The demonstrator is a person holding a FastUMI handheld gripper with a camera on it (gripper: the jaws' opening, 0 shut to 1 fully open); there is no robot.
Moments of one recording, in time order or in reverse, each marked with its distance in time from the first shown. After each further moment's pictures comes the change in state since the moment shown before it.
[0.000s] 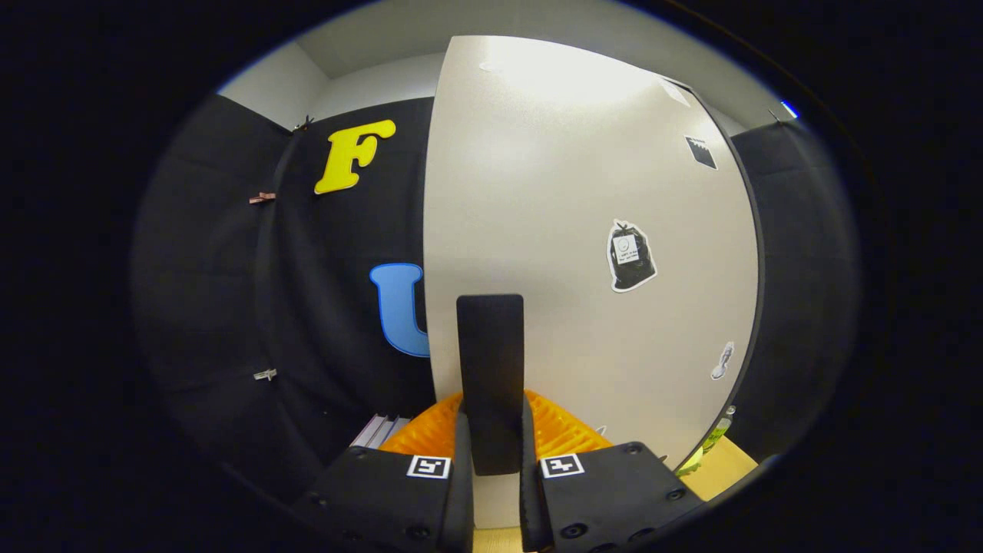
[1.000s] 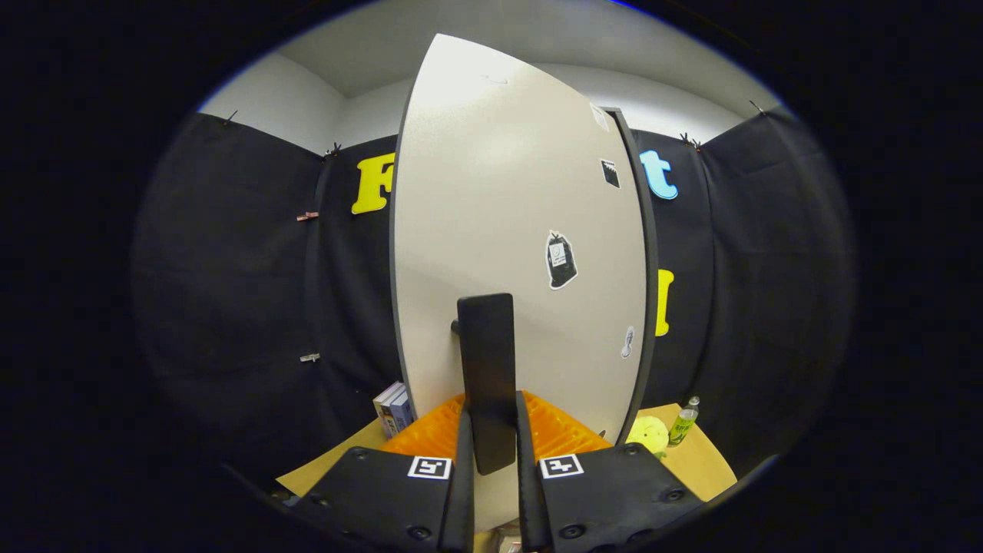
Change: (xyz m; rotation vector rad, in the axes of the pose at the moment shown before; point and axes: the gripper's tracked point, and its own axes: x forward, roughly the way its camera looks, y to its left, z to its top) arm -0.152 -0.096 0.016 0.010 0.002 0.109
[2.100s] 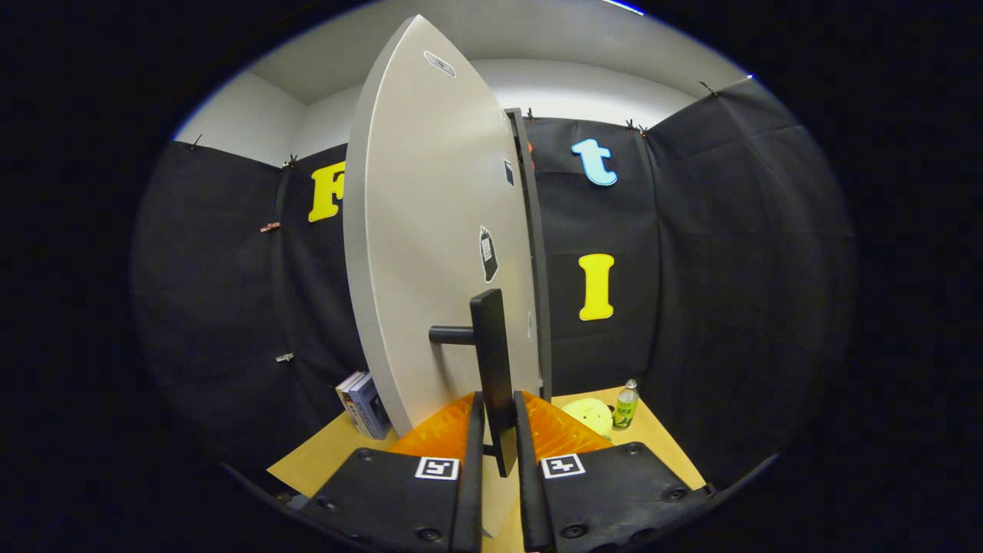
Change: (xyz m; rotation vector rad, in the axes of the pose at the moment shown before) arm -0.058 -0.121 0.006 0.040 0.042 -0.137
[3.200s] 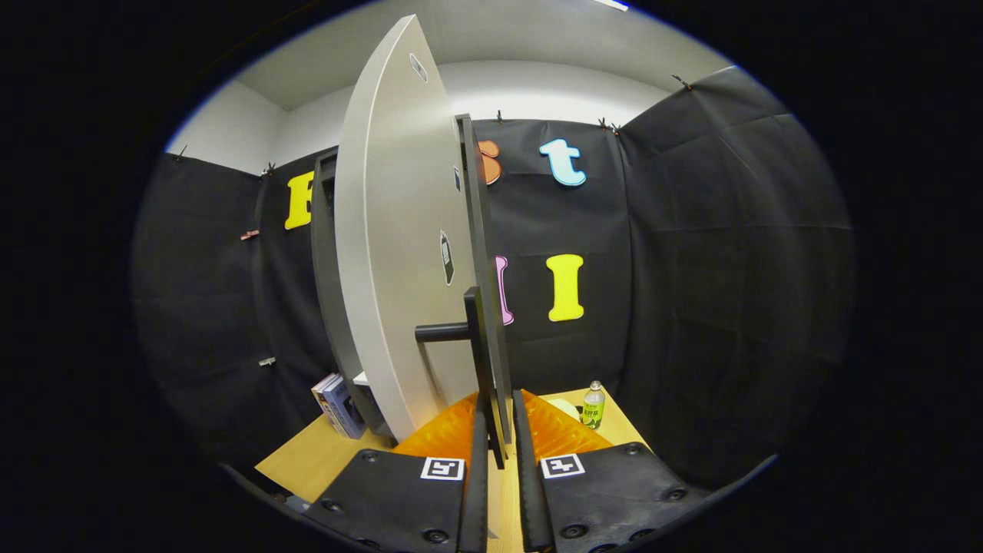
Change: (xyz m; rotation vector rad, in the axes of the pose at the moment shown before) arm -0.015 -0.063 0.005 0.047 -0.006 -0.058
